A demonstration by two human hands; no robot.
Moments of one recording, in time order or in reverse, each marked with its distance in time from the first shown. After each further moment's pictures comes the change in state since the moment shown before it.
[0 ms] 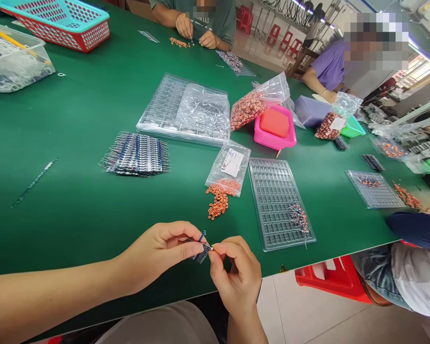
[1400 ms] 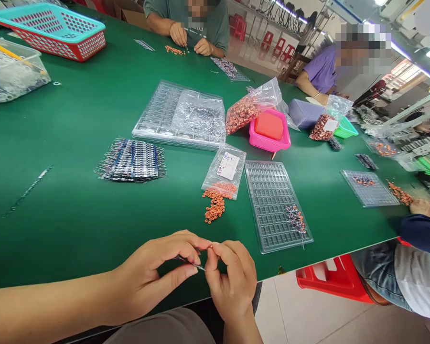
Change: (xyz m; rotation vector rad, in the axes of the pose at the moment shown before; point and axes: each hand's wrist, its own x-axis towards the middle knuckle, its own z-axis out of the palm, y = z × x) left_hand -0.010 -0.012 -0.007 0.540 -0.111 0.588; right_hand 0.001 0.001 0.007 -0.360 0.119 -0.222
